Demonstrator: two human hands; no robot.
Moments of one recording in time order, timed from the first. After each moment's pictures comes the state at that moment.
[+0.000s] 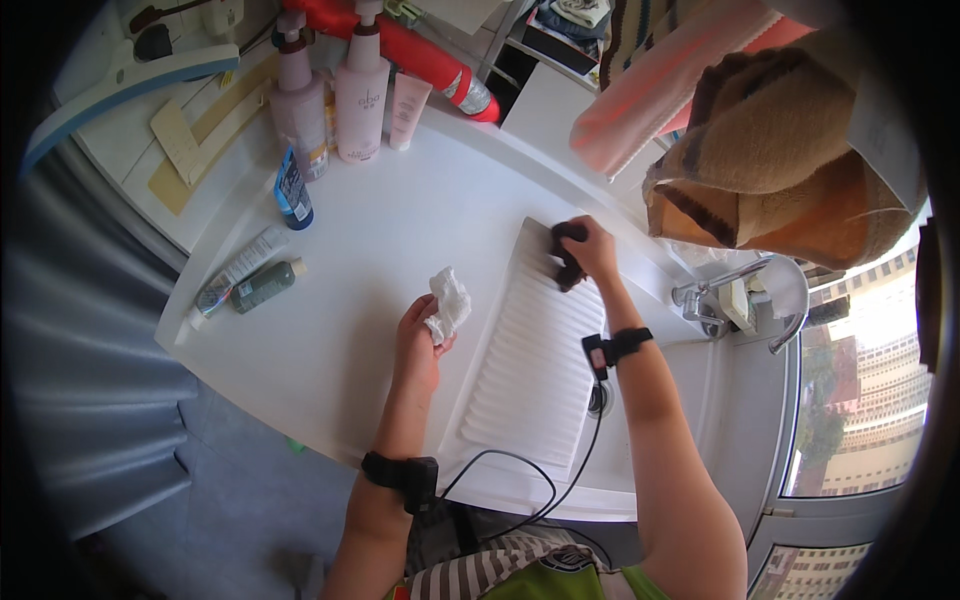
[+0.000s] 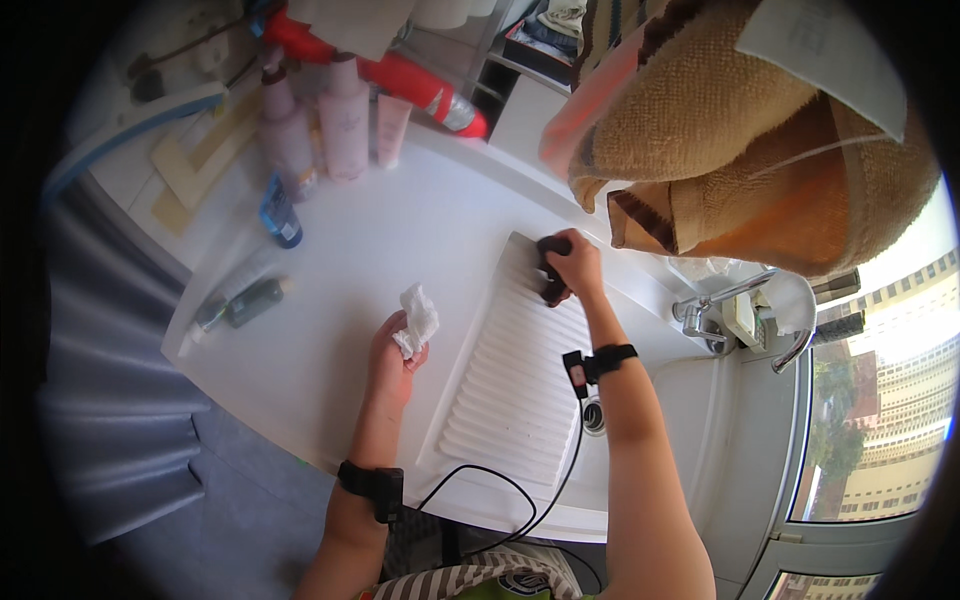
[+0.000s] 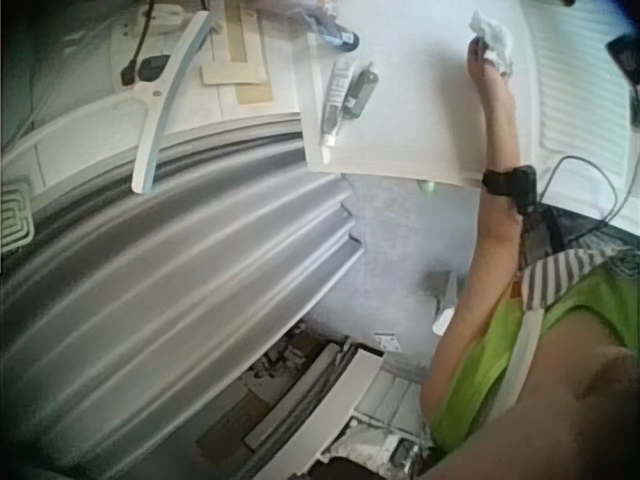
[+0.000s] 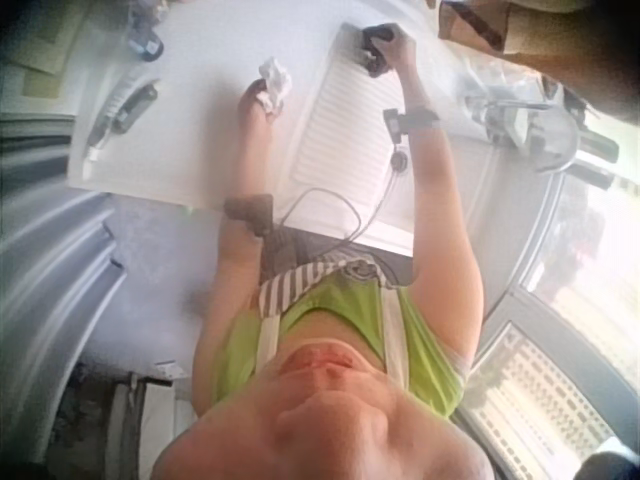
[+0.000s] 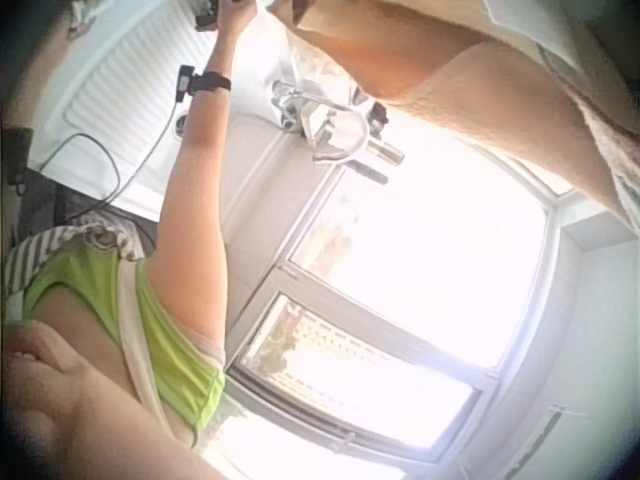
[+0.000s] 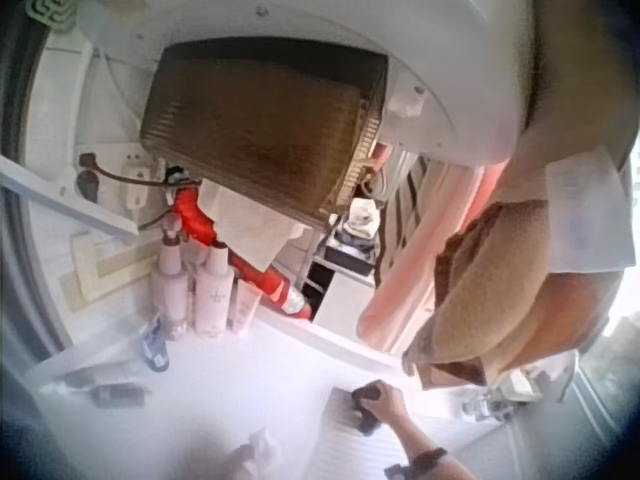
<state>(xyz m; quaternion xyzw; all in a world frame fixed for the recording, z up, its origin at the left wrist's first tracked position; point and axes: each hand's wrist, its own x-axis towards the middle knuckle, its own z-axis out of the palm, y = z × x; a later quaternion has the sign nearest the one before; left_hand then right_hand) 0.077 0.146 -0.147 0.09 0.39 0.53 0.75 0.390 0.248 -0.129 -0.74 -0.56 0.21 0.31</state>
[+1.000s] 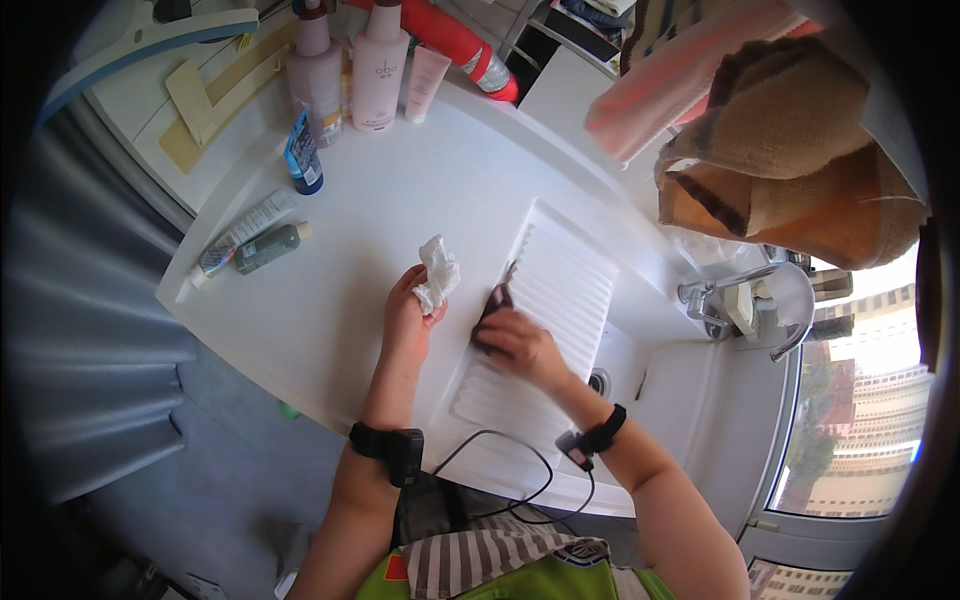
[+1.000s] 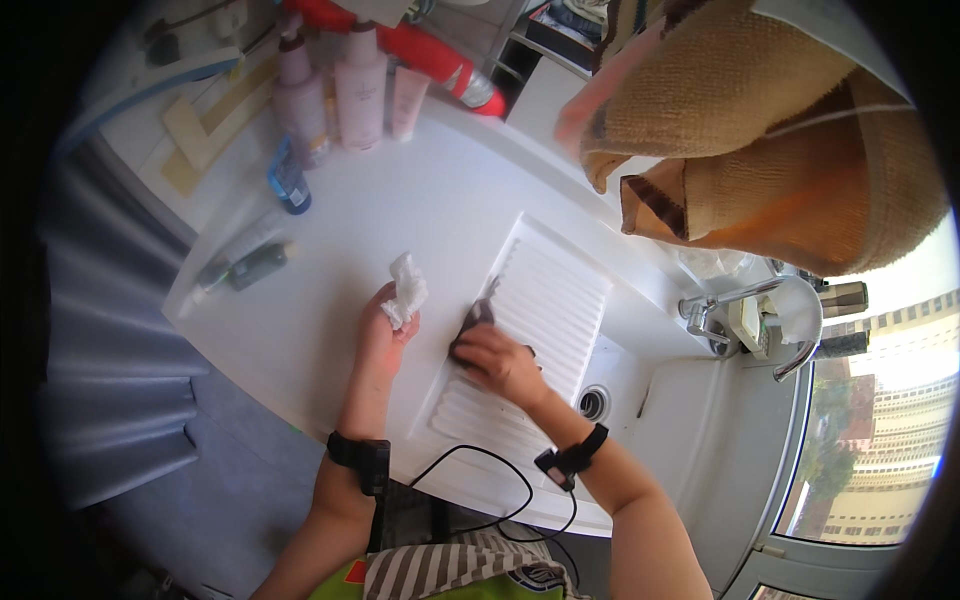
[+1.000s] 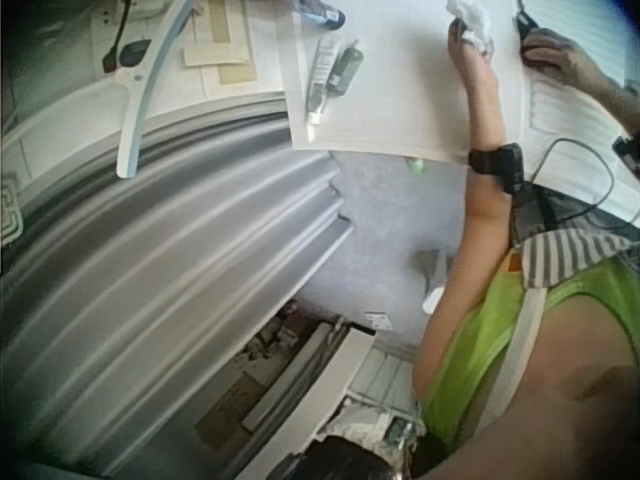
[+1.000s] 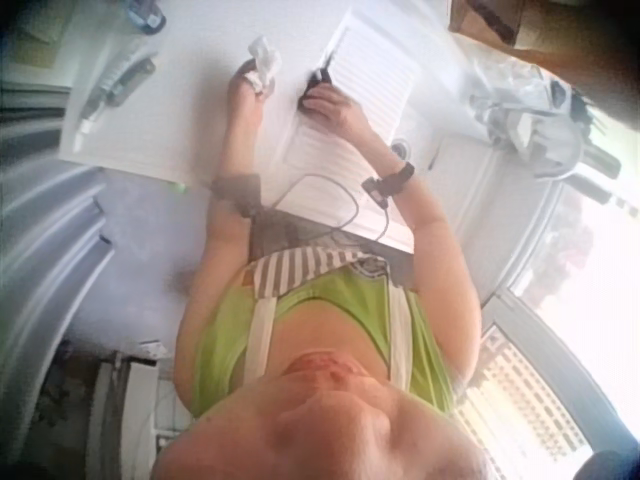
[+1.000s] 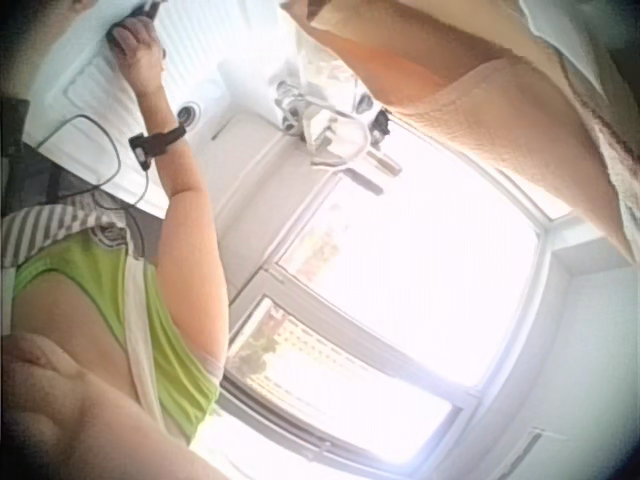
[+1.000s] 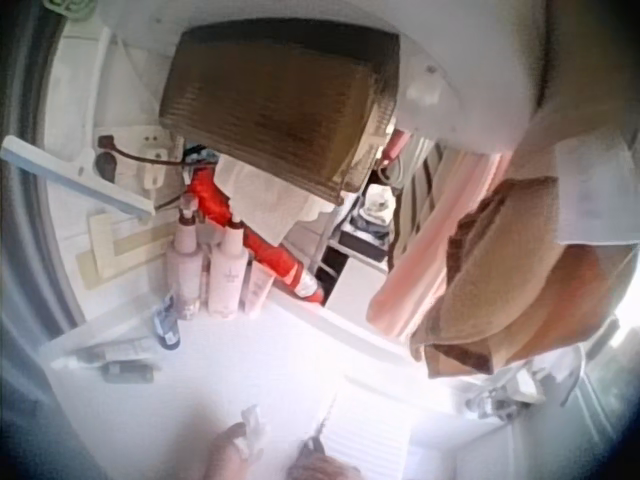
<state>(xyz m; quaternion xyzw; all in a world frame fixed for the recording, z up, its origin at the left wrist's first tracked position) 0.069 0.147 -0.147 0.07 0.36 0.55 0.75 0.282 0.098 -0.150 -0.41 -0.86 0.18 0.23</state>
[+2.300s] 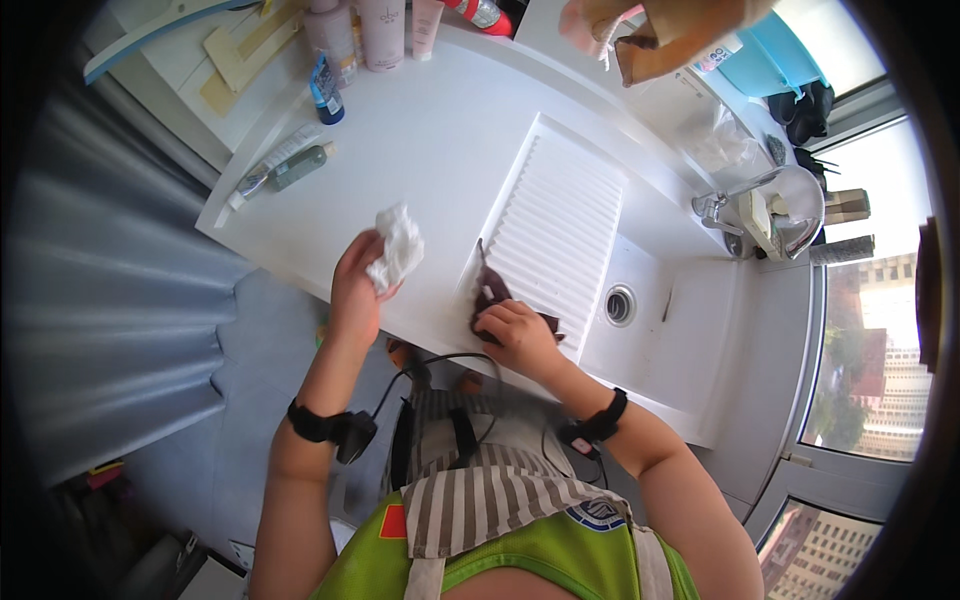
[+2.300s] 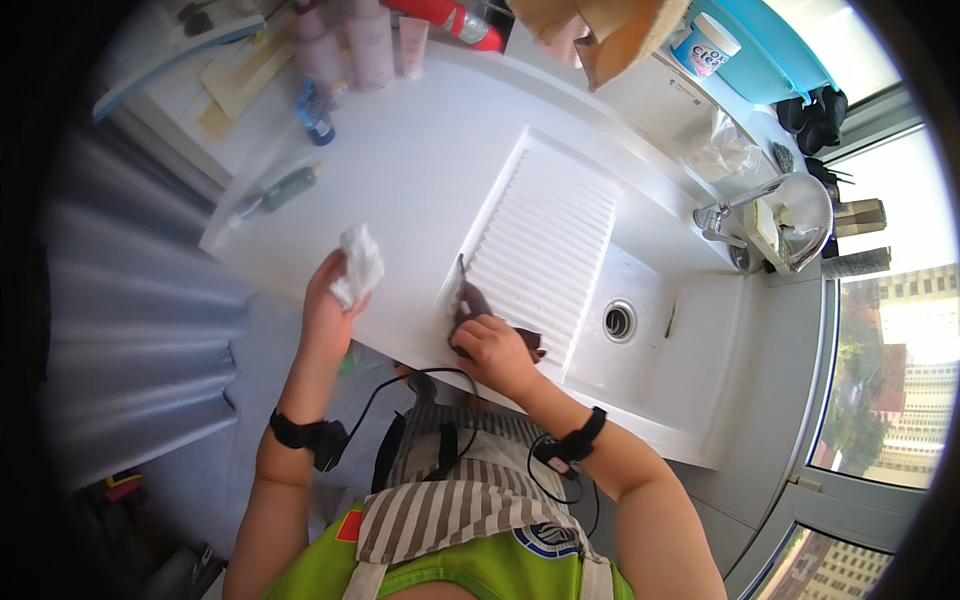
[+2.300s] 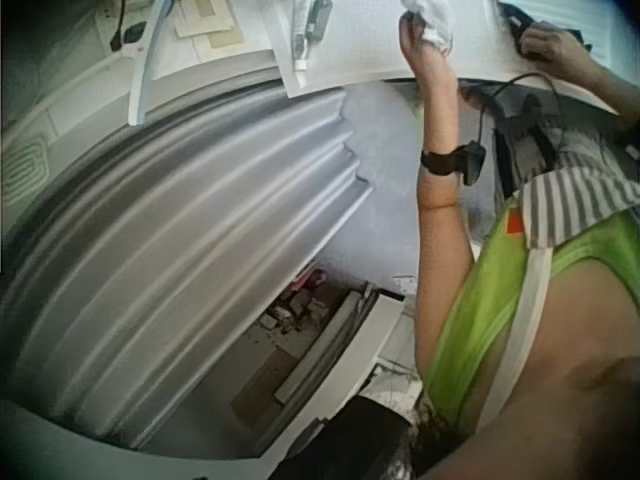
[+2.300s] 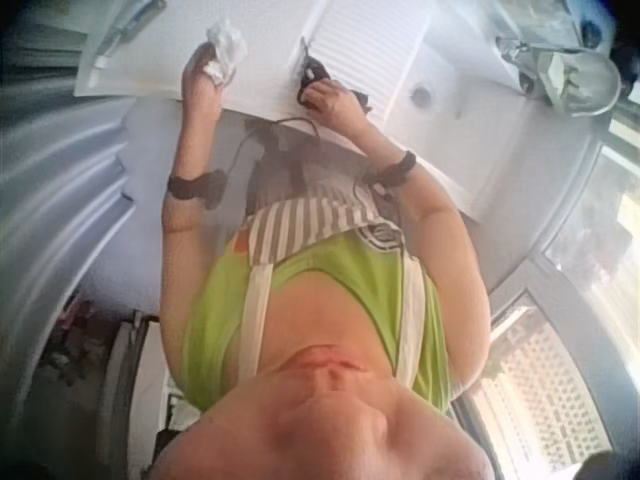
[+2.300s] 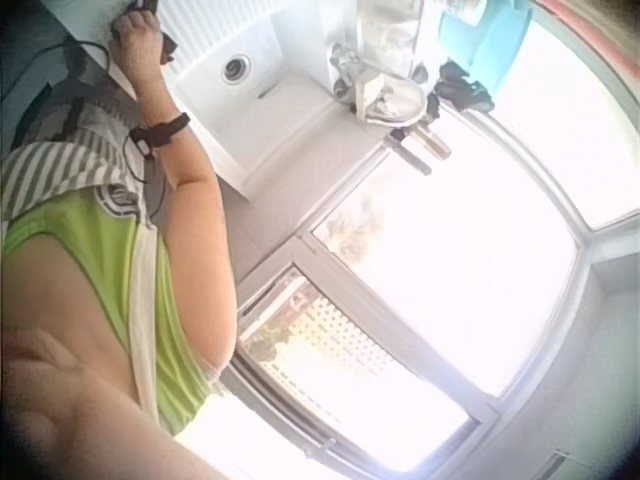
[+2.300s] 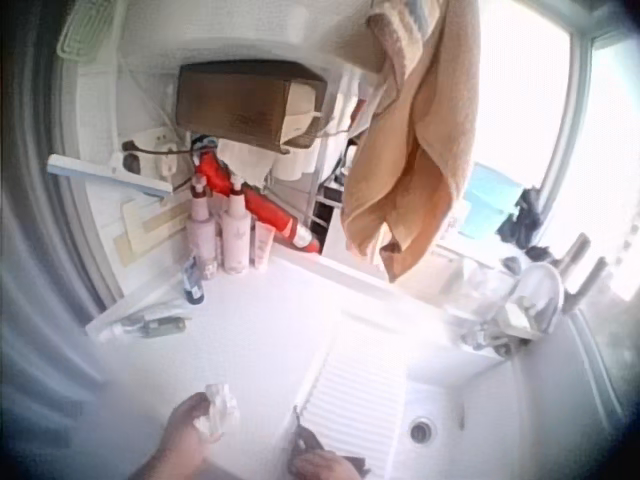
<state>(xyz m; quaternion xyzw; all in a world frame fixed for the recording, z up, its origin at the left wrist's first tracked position) -0.012 0.028 -0.084 0.19 0.48 0.54 0.67 0.227 -0.043 -0.126 -0.44 -0.85 0.20 0.21</state>
